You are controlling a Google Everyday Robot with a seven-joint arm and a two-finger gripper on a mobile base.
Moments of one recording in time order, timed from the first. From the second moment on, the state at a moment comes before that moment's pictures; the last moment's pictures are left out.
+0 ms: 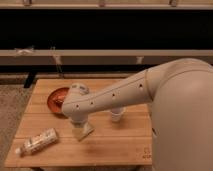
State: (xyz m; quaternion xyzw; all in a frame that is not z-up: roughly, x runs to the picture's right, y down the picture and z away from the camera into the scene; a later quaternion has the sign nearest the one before) arm -0.138 0.192 0.741 -0.28 -0.04 0.04 0.96
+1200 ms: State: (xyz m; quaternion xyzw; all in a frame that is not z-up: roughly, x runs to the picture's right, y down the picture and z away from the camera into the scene) arm -0.162 0.241 0.794 -0.31 0.02 0.03 0.95
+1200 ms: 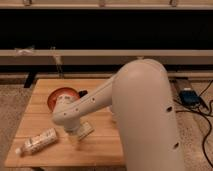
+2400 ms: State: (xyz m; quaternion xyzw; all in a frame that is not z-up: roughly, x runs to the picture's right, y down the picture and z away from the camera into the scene) arm -0.146 0.168 0.755 -0.28 0.01 0.09 0.95
